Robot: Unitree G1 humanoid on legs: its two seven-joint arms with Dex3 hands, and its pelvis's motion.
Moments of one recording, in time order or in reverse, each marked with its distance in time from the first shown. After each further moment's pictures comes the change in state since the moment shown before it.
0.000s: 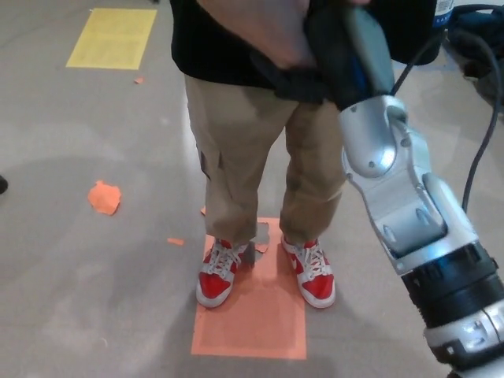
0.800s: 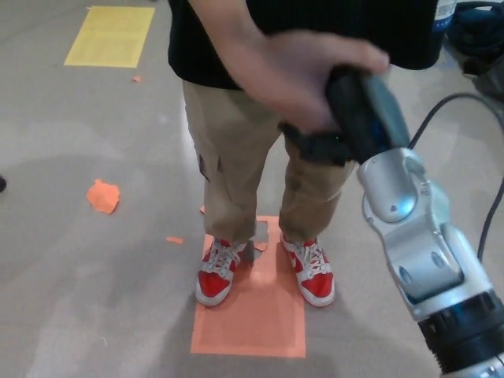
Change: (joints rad) left_arm -0.010 -0.001 -0.001 0.003 0.004 -0.004 0.000; right_arm 0.140 -0.023 0.001 0.059 0.024 0.116 0.116
